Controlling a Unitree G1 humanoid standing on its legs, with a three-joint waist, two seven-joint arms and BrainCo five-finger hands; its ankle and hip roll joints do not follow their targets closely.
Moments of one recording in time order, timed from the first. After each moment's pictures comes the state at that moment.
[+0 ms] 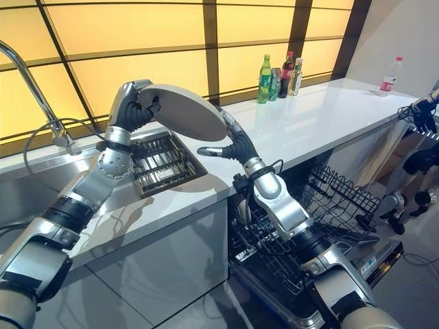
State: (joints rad) left arm -0.83 0.63 -0.46 0.45 0.12 -0.20 0.45; right arm -0.65 -0.37 0.45 0.16 0.30 -0.04 -0.12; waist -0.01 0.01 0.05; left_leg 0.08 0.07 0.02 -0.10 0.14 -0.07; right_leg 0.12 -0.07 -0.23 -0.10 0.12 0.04
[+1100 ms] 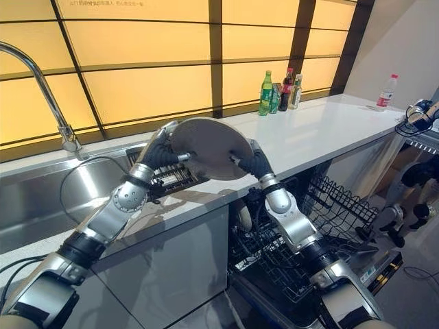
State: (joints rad) left arm -0.49 0.59 -0.42 0.15 0.09 -0.19 0.23; right arm -0.47 -0.45 0.36 0.19 0.13 -0.15 -0.17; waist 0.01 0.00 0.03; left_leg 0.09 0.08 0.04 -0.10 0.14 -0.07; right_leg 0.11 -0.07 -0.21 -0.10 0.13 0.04
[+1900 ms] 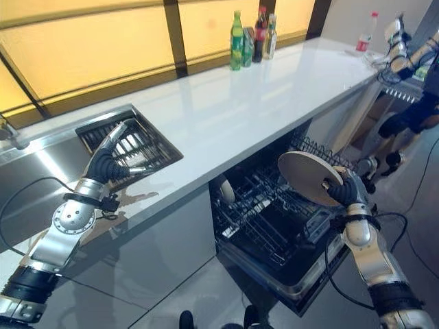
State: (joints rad) left arm -0.26 0.73 -0.14 0.00 -0.06 -0.22 0.14; right arm -0.27 -0.74 0.13 0.34 -0.19 0.03 -0.30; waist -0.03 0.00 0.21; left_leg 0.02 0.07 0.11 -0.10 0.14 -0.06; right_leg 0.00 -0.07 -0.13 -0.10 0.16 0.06
